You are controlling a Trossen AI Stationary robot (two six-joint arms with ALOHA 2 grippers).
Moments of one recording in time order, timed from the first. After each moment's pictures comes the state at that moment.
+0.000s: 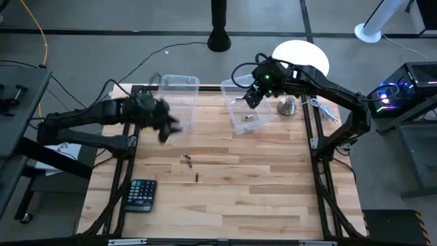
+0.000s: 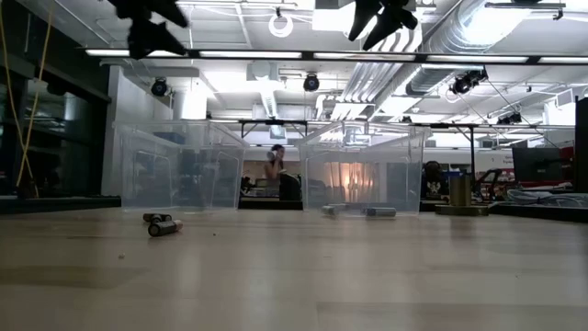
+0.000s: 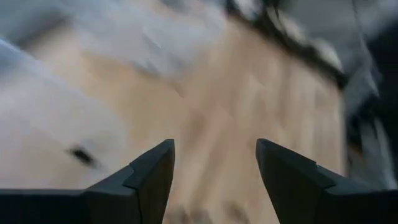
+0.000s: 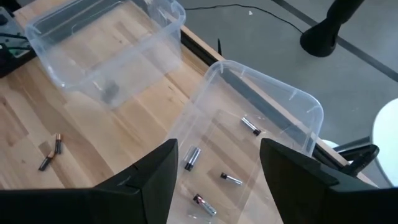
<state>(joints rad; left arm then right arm) 0.18 0.91 0.96 -0.70 0.06 -0.40 -0.31 1.55 1.83 -1.14 0.27 0.34</state>
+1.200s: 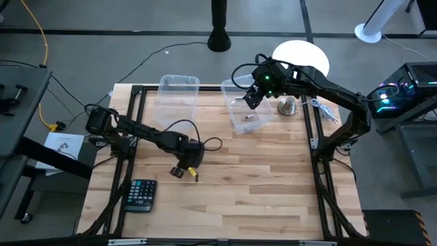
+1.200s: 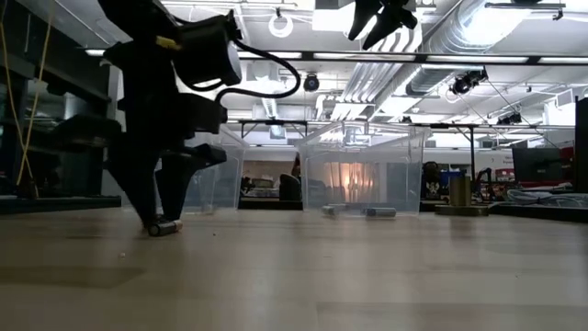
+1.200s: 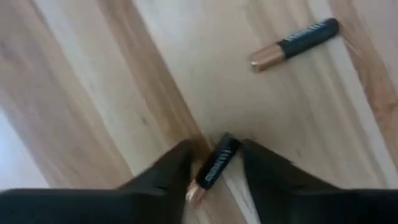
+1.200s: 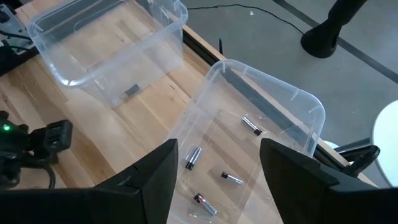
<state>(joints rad) -0.10 1.74 0.85 -0.52 0.11 0.37 -0.30 1.55 1.83 -1.14 0.28 0.34</state>
